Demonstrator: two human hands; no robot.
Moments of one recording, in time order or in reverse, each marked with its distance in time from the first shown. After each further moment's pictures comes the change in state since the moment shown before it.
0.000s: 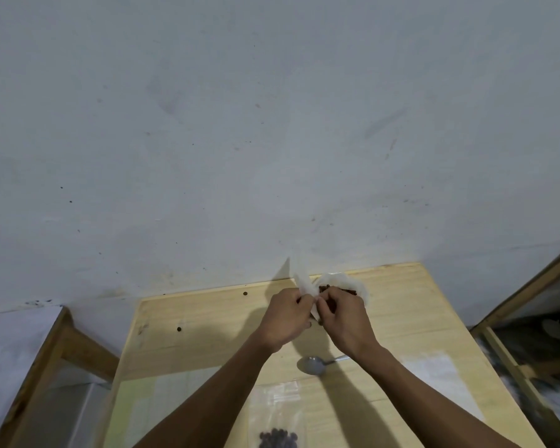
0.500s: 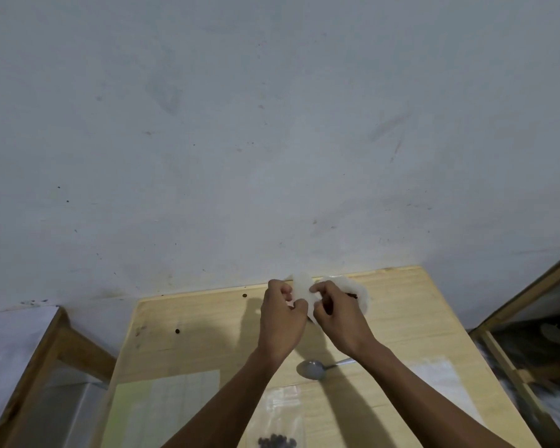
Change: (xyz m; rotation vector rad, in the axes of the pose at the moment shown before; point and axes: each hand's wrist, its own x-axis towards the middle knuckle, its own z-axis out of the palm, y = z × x) left_hand 0.002 -0.013 0.008 0.070 0.395 0.122; right_hand 0.009 -0.004 0.003 0.015 -0.092 0.003
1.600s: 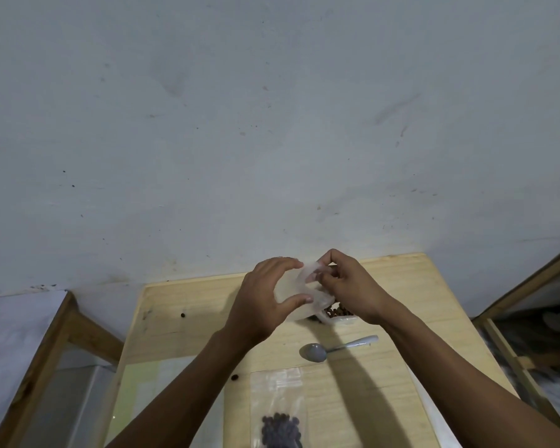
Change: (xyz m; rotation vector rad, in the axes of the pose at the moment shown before) left_hand -0.004 -0.001 -0.062 0.267 -0.098 0.618; right_hand 0.009 -0.043 -0.041 0.377 -0.254 0.101
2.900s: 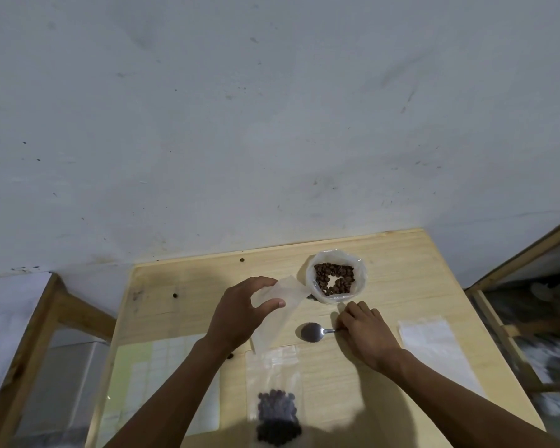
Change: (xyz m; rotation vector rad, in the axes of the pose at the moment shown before) left_hand -0.039 -0.051 0.019 0.014 -0.144 -0.316; right_hand -0.037 0.179 -0.005 -1.222 -0.059 -0.047
